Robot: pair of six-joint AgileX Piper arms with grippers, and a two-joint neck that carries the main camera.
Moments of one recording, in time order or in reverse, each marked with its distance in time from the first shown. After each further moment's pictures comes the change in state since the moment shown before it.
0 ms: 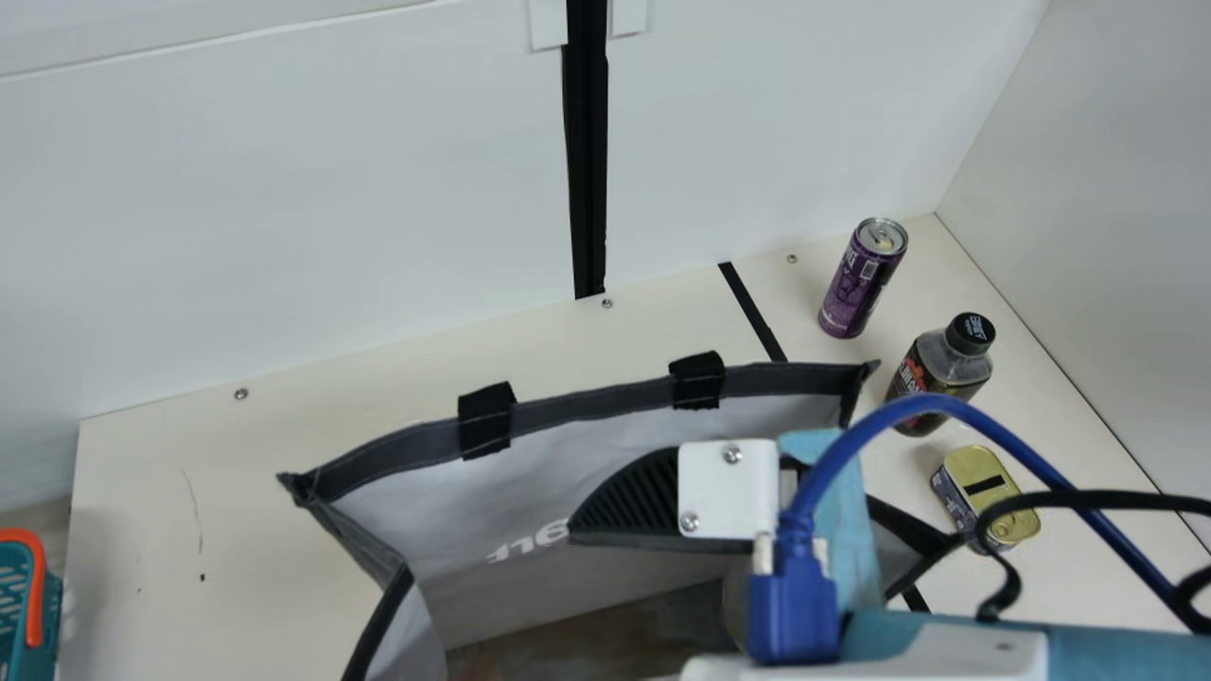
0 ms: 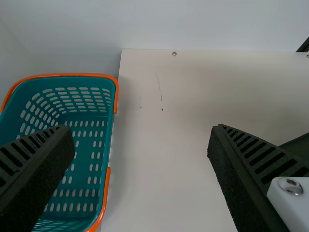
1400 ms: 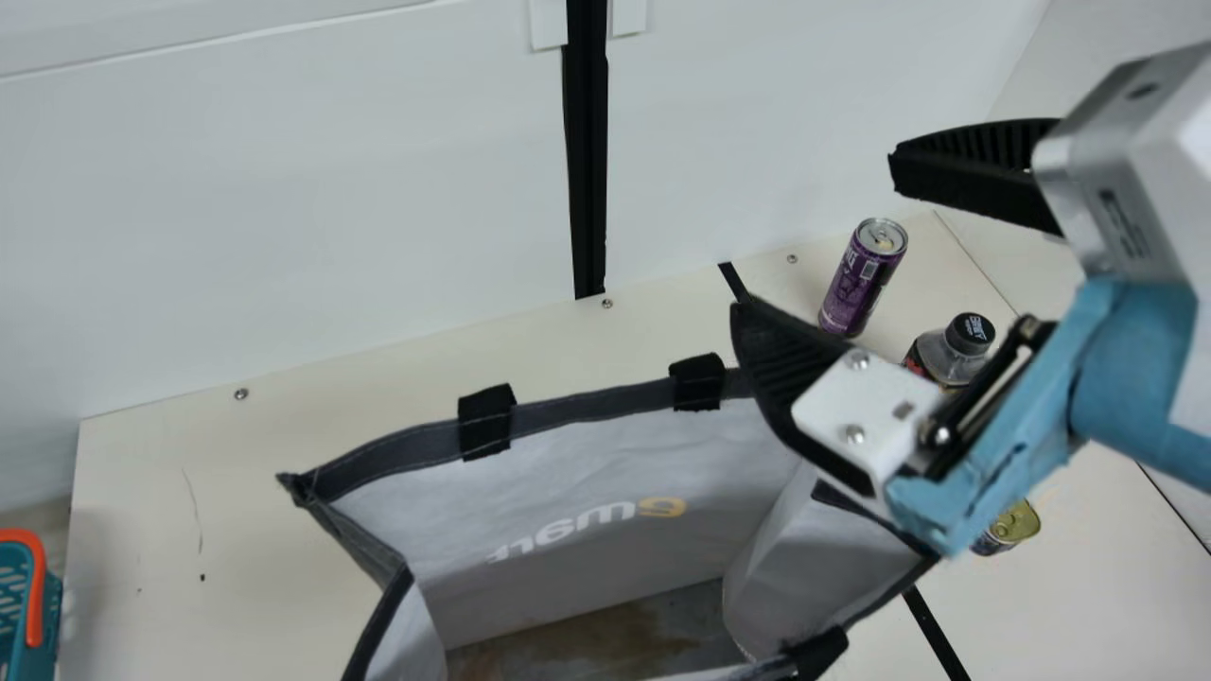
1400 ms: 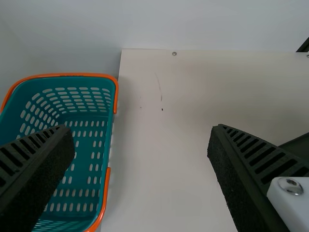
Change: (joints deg) left arm 0.0 0.0 0.0 0.0 0.0 0.0; right arm -42.9 4.4 -14.9 4.4 0.0 7.7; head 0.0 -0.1
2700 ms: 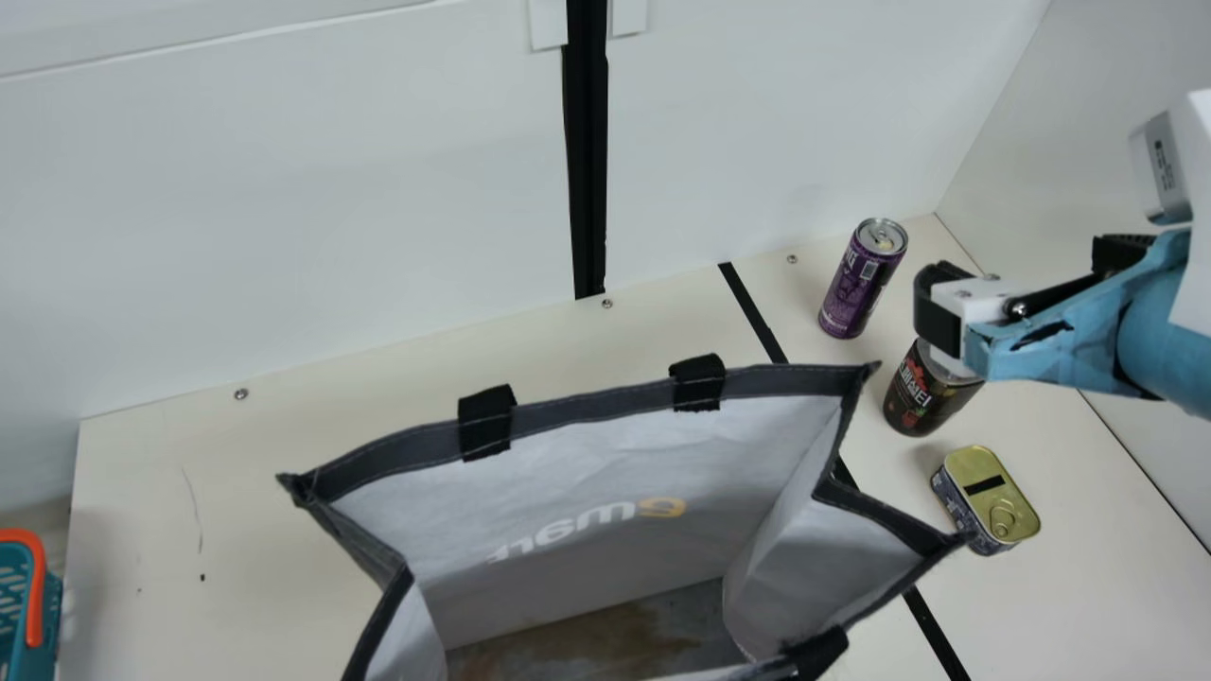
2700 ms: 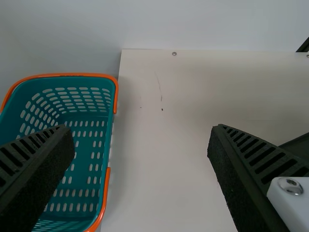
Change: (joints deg) left arm 0.0 0.0 0.0 0.0 0.0 0.0; right arm -29.2 -0.9 14.8 -3.3 0.0 8.9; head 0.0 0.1
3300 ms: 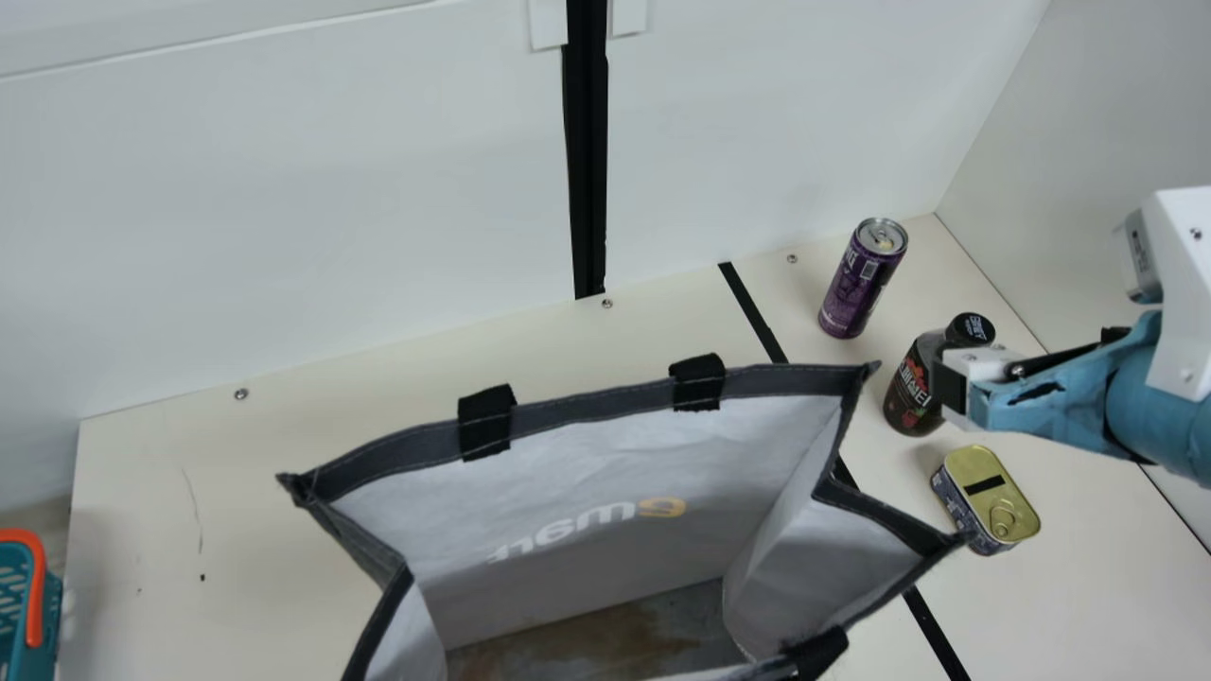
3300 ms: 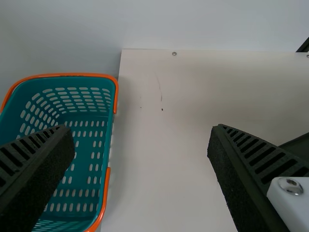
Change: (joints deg) left arm 0.0 0.0 0.0 0.0 0.0 0.0; right arm -5.8 -3.2 11.3 0.1 -0.1 -0.6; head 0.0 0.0
